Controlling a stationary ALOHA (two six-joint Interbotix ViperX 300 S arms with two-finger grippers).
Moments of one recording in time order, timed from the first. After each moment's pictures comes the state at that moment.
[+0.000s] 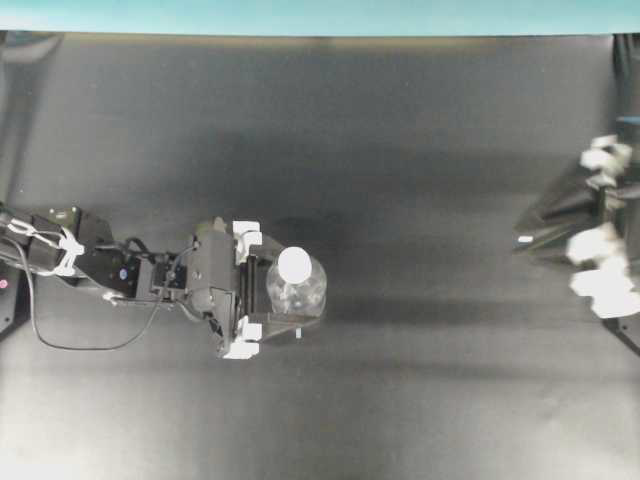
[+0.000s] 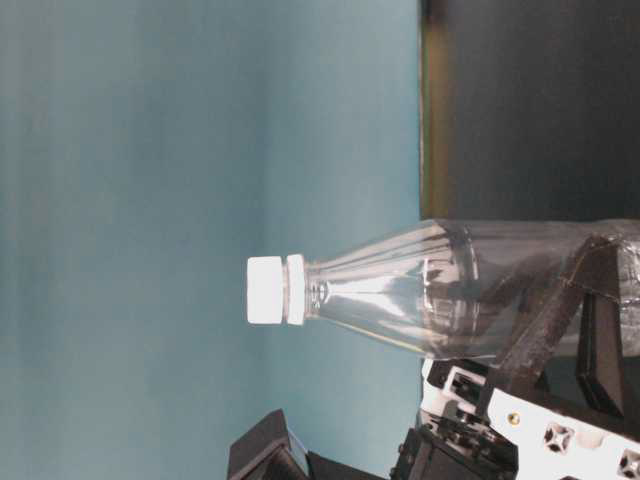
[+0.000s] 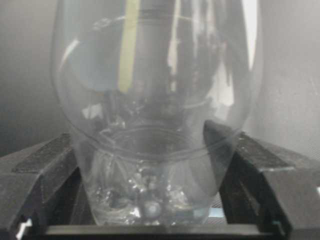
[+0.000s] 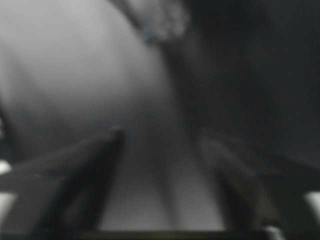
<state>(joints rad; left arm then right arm) -0.03 0.30 0.86 0.04 -0.90 -0.07 0.07 -0.61 0.53 0.05 0.97 0.42</state>
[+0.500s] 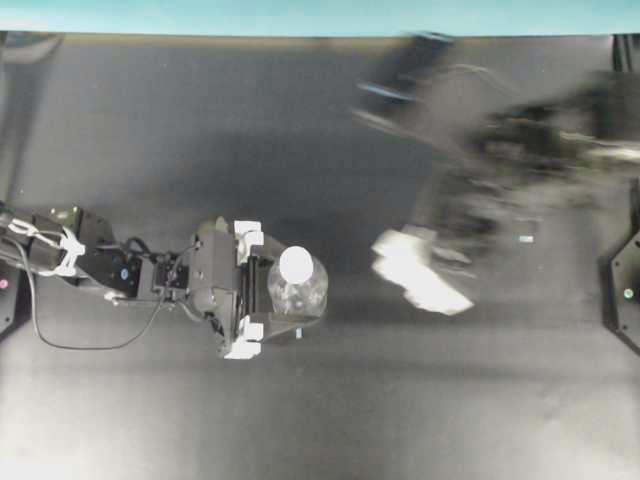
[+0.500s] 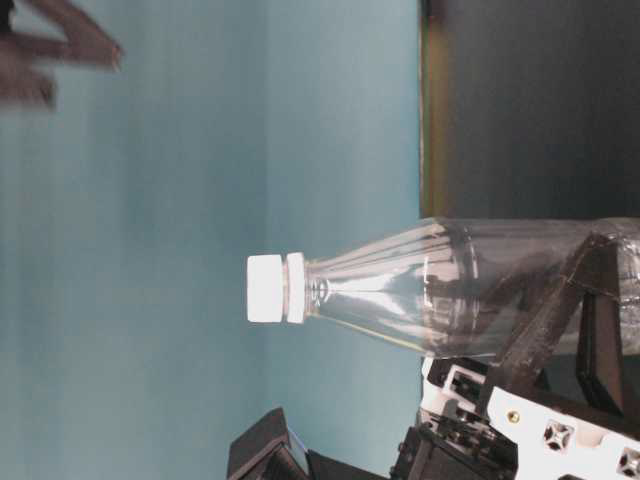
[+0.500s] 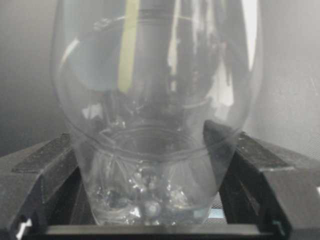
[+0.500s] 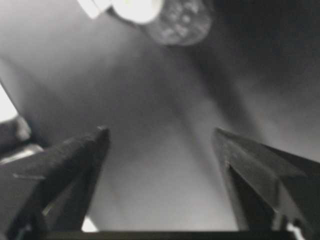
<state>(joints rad) -0.03 0.30 0.86 0.04 -0.89 -0.07 0.05 -0.11 -0.02 0.10 1.24 0.68</state>
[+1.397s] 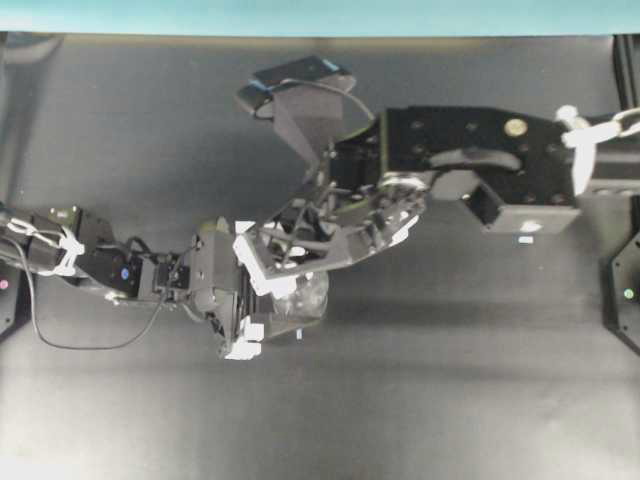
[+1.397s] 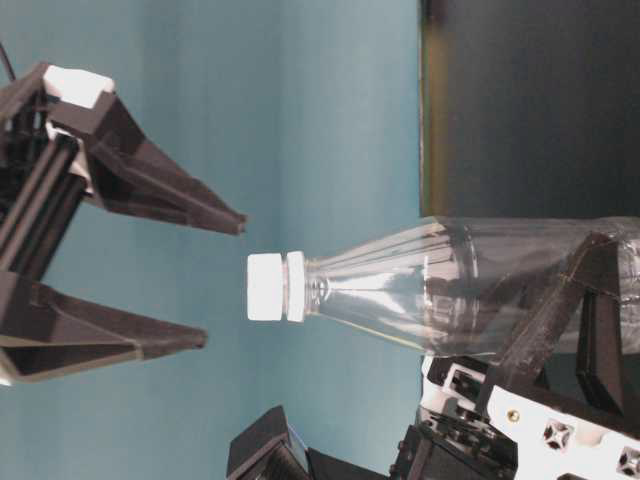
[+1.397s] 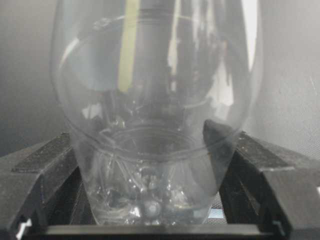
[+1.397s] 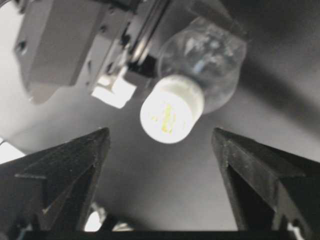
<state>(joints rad) -0.03 0.29 0.86 0.04 -0.83 -0.07 0.06 0.20 -0.23 0.08 1.23 1.05</state>
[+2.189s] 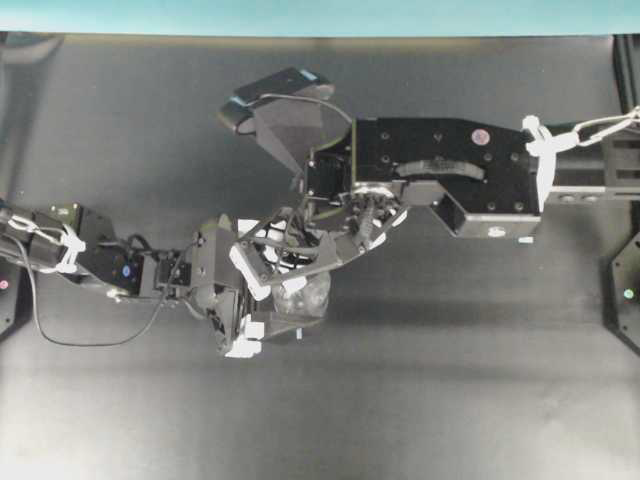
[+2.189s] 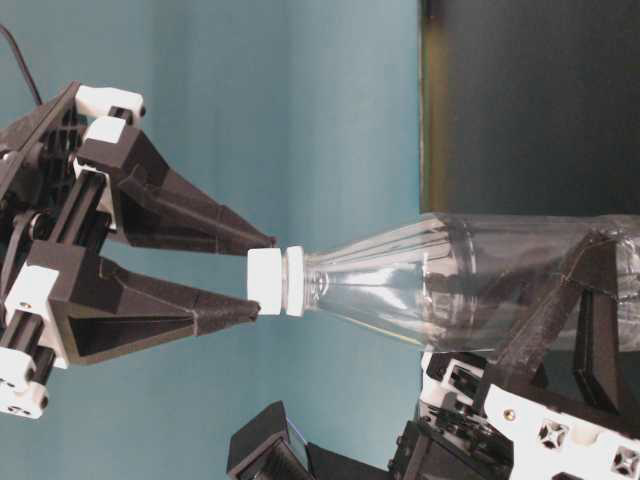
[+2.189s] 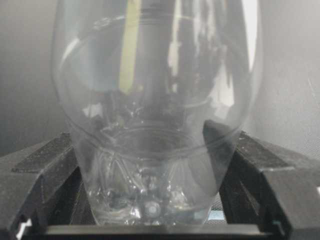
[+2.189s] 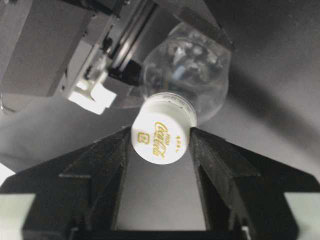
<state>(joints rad) -0.02 0.29 0.85 0.04 -0.82 -0.07 0.06 0.25 -0.26 0.07 1.29 0.96</state>
